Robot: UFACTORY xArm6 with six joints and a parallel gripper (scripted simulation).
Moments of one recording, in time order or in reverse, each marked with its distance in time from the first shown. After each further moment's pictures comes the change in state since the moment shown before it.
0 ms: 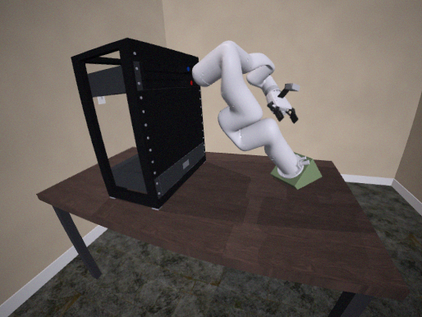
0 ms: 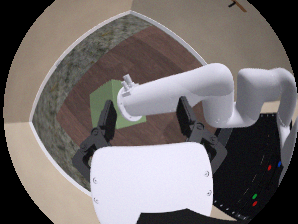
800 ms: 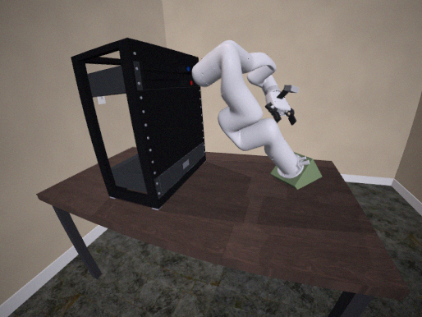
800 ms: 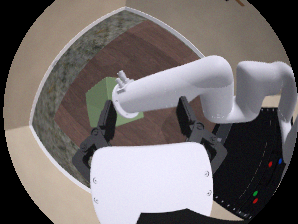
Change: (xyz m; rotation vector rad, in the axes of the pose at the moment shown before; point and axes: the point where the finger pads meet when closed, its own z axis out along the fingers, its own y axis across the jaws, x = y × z) arm -0.008 0.010 0.004 -0.035 -0.057 0.026
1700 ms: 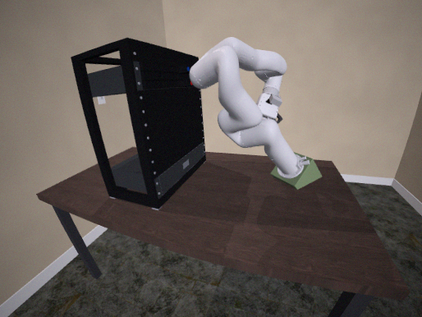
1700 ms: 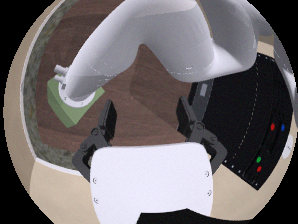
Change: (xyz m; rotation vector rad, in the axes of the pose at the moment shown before) arm -0.067 0.084 -0.003 -0.359 -0.456 0.181
